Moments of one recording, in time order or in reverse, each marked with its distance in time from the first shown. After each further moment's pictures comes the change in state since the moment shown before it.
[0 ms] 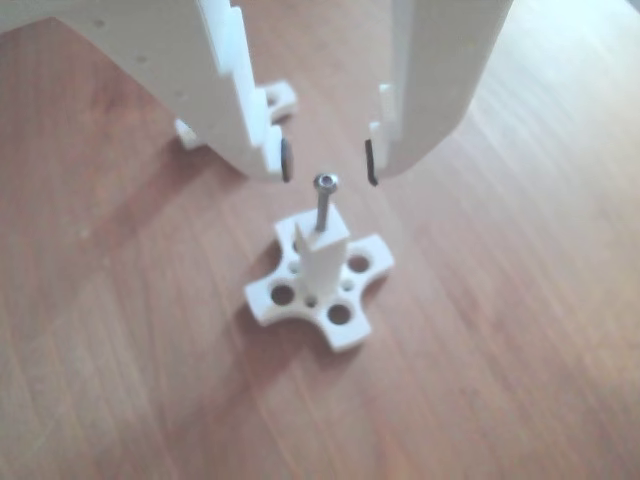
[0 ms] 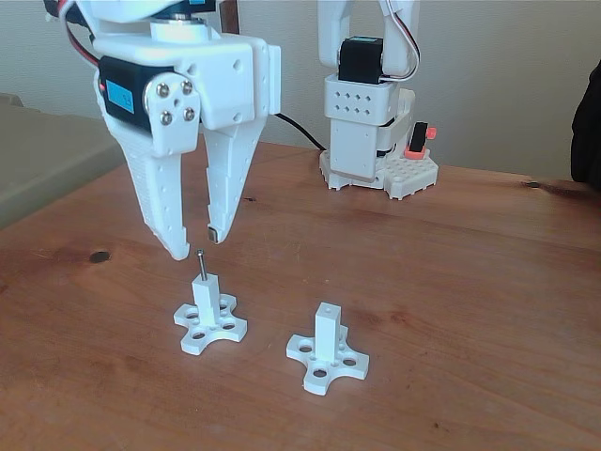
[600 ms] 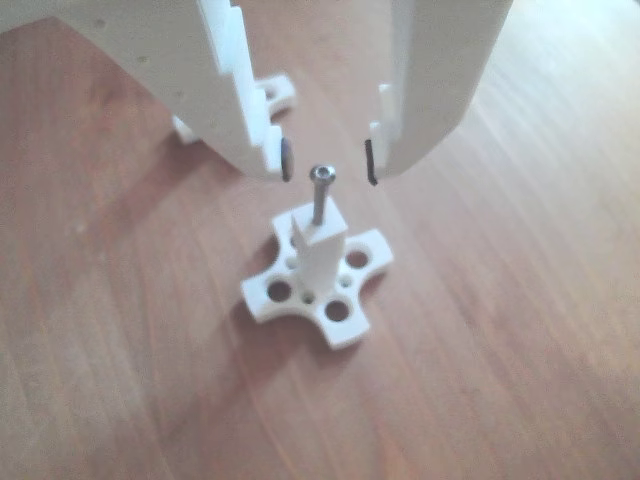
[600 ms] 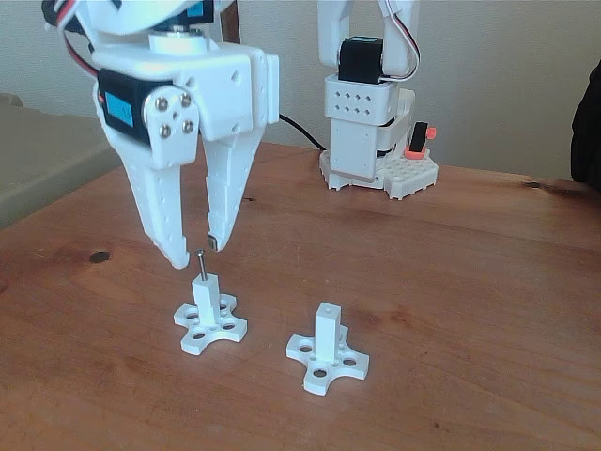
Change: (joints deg) arm 0.0 -1.2 0.0 -0.9 0.0
